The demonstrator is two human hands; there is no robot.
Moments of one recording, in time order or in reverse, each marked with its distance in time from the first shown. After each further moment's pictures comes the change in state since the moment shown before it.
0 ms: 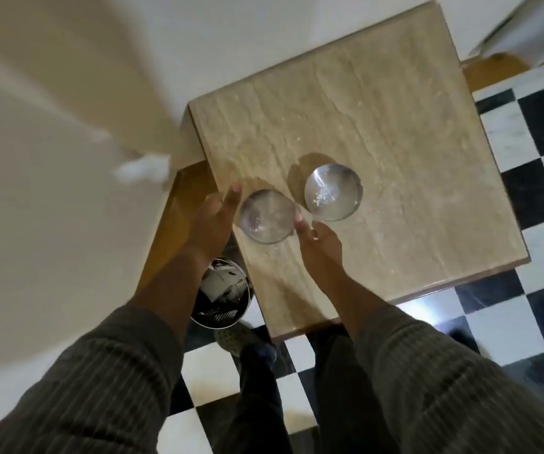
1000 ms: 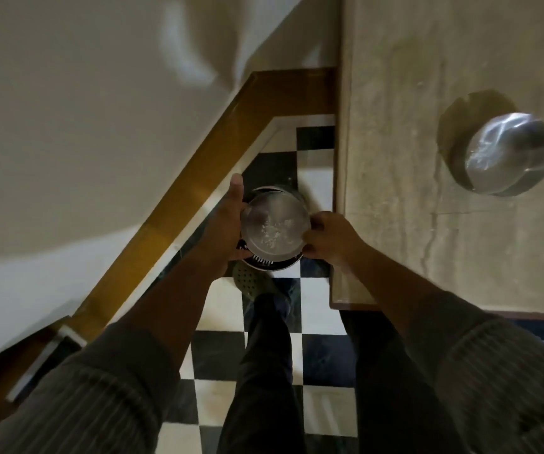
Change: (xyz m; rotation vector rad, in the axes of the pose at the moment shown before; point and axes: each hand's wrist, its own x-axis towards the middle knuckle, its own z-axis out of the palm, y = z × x) left_hand -0.051 -0.222 -0.051 -0.599 0.011 -0.668; right_hand -0.009 0.046 0.171 -0.359 -0.531 0.099
